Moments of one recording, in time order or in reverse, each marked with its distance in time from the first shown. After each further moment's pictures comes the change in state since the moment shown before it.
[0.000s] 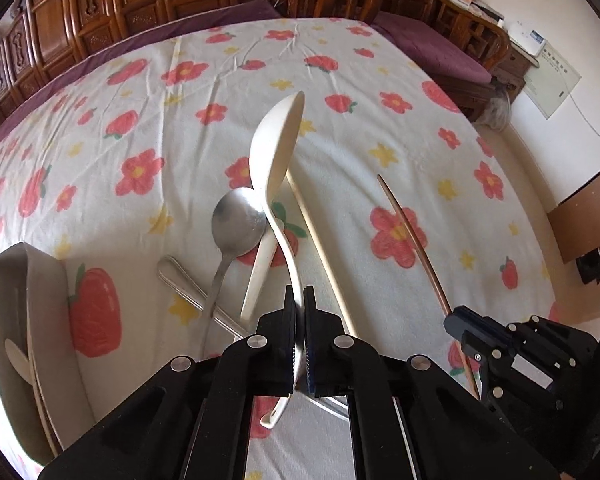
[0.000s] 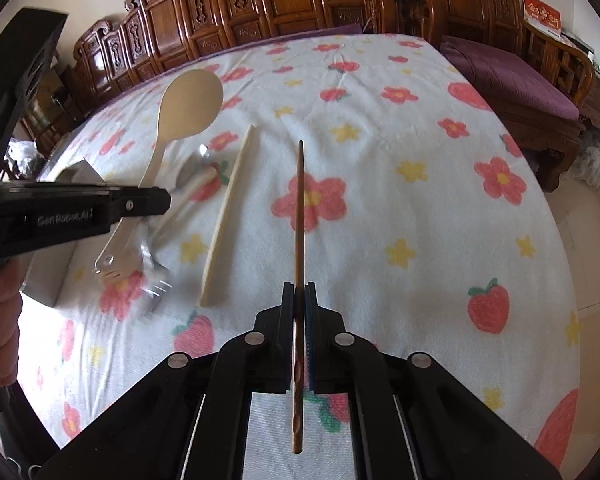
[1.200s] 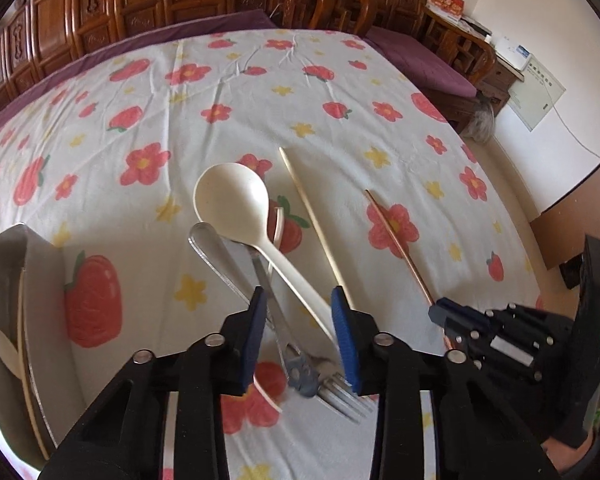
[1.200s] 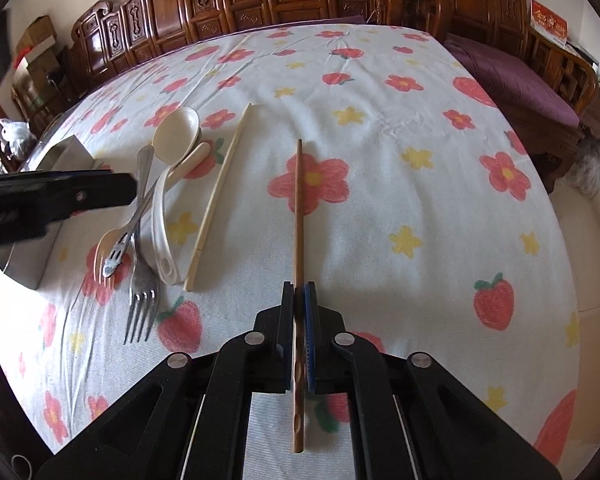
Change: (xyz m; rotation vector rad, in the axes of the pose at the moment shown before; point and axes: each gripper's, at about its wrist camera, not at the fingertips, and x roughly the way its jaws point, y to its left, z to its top) left arm -0.003 0.016 -0.013 -0.027 -0.035 -0.076; right arm 0.019 -0.003 -0.009 -0.031 0.058 -0.053
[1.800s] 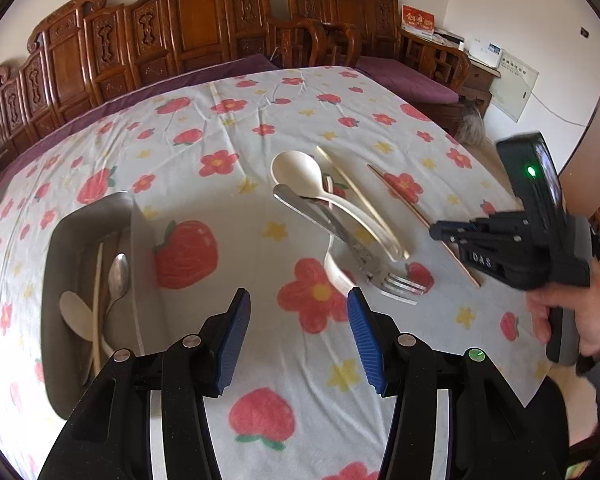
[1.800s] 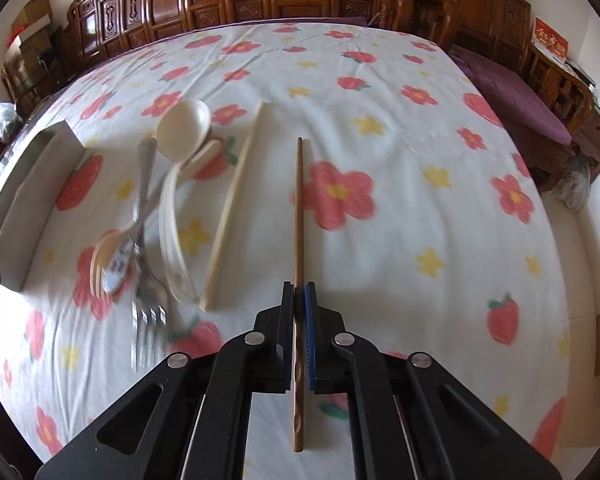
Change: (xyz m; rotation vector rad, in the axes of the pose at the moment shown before) left arm -0.078 0.041 -0.085 0.131 -0.170 0.053; right arm 0.005 0.025 0.004 -0.045 0.019 -0.086
